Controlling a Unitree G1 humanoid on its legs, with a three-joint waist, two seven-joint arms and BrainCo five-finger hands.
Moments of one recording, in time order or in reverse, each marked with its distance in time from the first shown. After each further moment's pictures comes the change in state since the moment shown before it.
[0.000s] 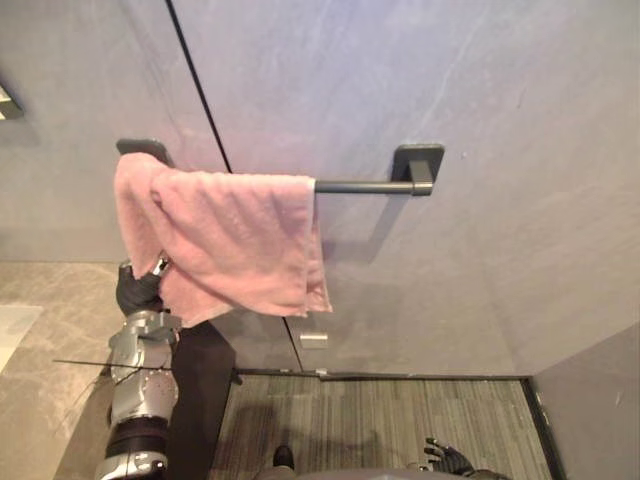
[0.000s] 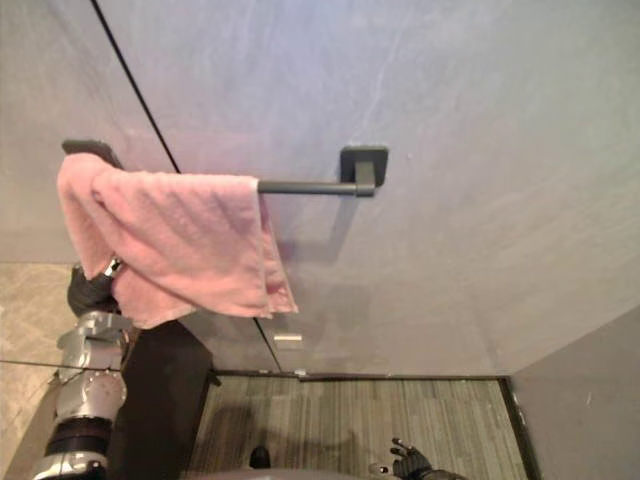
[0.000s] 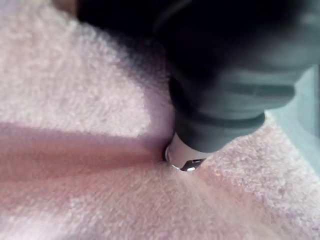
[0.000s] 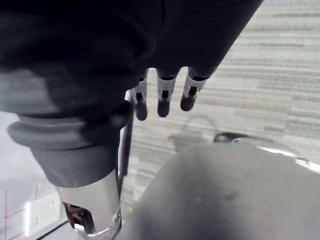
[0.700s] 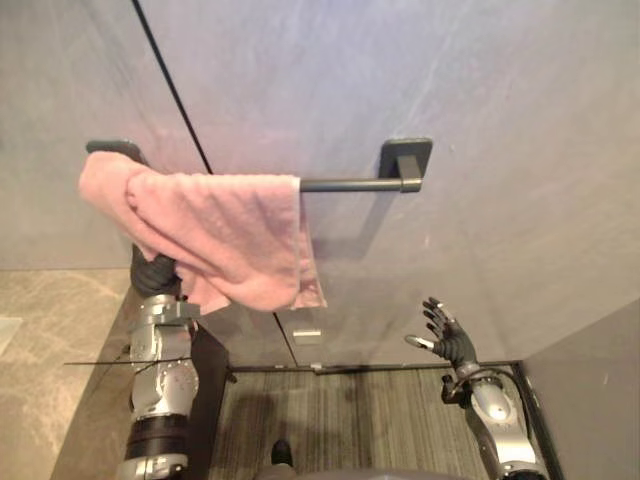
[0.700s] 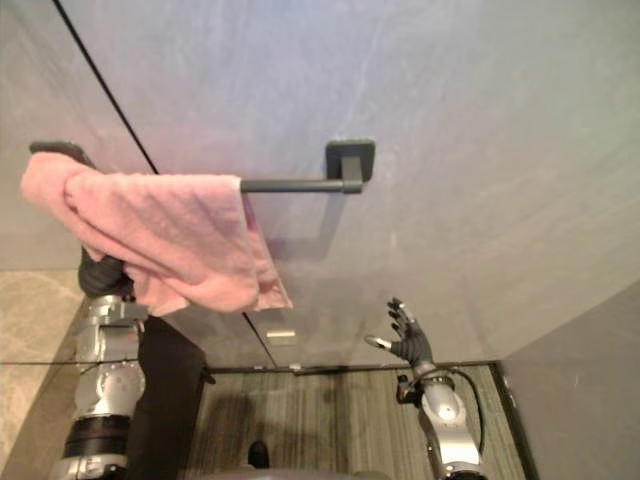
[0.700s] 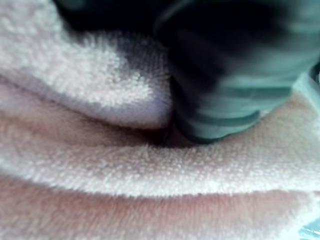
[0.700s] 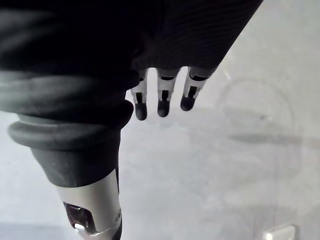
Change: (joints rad) left arm 0.008 -0.097 -0.049 -0.251 0.019 -0.004 -0.003; right arm 0.010 -0.003 -0.033 -0.828 0.159 -0.093 -0.081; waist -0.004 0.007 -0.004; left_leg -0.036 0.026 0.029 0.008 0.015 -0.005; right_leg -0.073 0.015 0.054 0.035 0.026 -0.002
